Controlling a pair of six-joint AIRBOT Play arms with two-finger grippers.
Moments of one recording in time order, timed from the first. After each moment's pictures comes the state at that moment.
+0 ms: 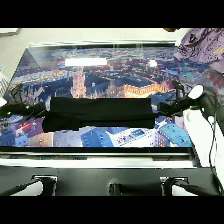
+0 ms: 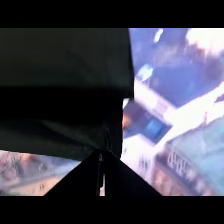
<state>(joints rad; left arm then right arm) 0.25 -1.32 1.08 1.10 -1.13 -1.46 -0.08 -1.41 1.19 -1.23 1.23 1.48</state>
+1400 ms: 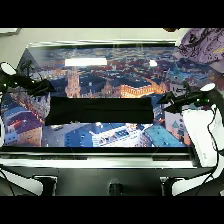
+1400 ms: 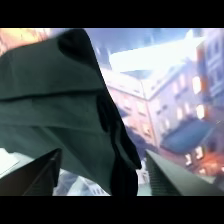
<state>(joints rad) 0.19 -1.80 1.79 1.21 -1.35 -1.51 -0.33 -1.77 1.40 -0.82 1.35 1.41</state>
